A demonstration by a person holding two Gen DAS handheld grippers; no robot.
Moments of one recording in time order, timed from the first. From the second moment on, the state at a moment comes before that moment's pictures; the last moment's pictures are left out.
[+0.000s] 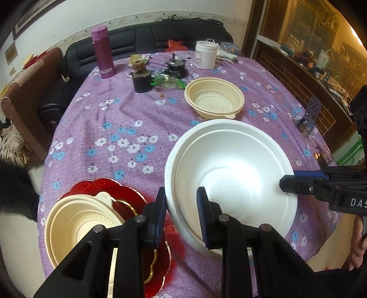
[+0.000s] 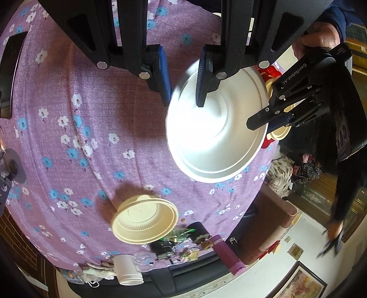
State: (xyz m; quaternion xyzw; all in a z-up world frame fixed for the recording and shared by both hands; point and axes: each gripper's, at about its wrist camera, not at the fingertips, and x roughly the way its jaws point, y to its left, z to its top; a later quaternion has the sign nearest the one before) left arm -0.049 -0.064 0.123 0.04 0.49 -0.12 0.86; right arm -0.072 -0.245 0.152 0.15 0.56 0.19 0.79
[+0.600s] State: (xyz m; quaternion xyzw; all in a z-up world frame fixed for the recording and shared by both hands) left arm -0.068 0.006 0.150 0.01 0.46 -0.07 0.88; right arm -0.067 -0.182 0.177 0.11 0.55 0.24 0.79
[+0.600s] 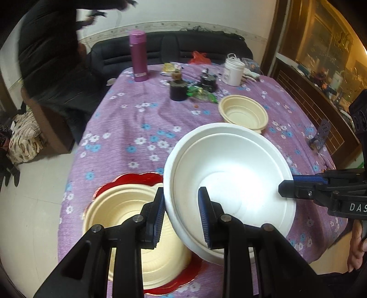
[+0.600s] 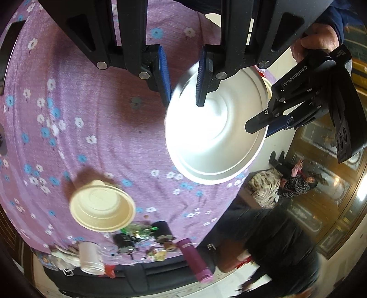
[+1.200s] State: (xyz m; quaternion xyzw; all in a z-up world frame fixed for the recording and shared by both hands) left arm -0.105 0.087 0.141 -0.04 0.47 0.00 0.88; right arm -0.071 -0.089 0.175 0.05 0.56 0.31 0.76
